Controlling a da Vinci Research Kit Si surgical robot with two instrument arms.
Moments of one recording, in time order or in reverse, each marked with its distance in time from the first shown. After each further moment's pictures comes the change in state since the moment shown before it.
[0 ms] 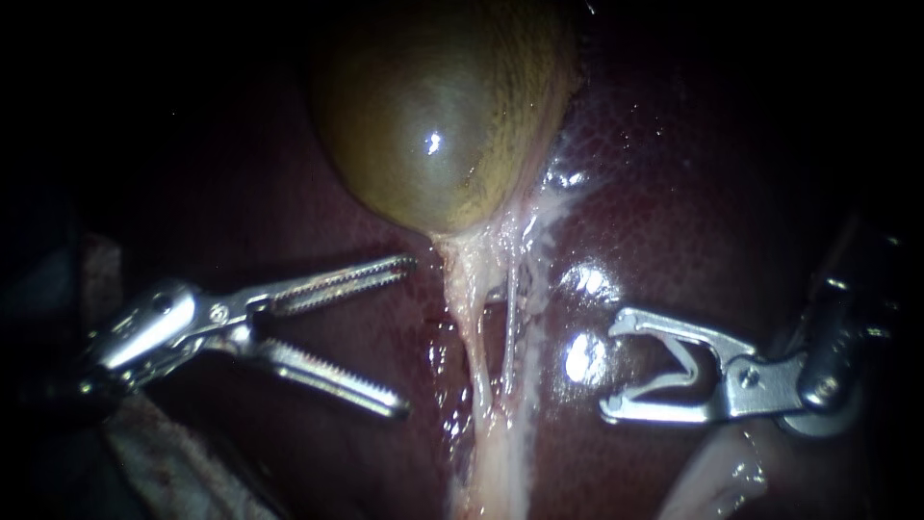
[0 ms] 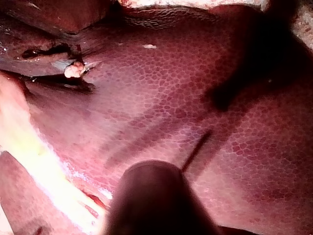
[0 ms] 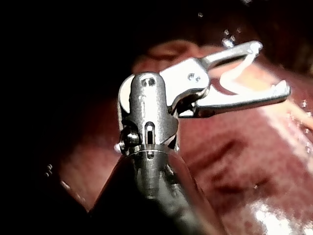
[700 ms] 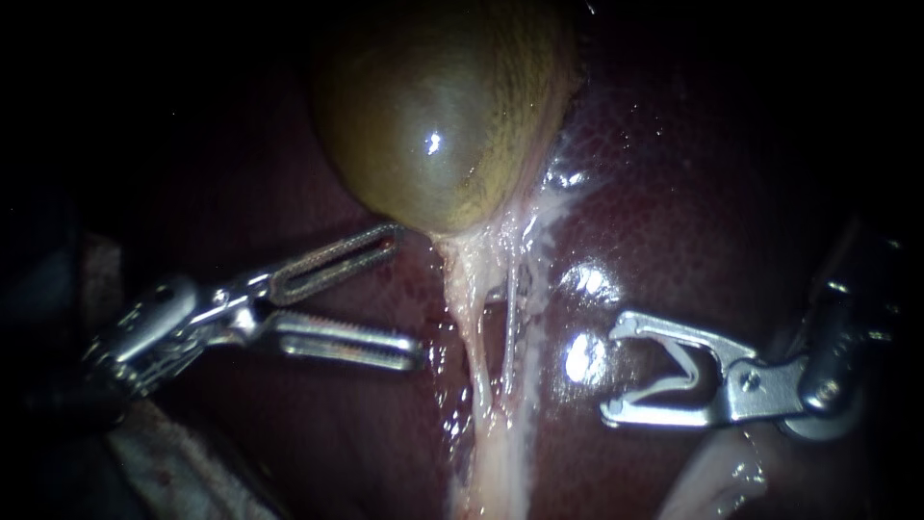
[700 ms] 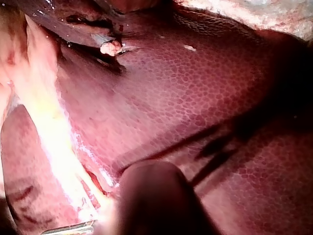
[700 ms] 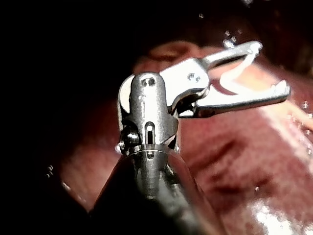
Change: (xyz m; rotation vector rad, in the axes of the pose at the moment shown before) right arm 0.000 0.000 0.000 0.002 0.001 0.000; left arm -0.002 -0.001 0.000 0.169 0.010 -0.313
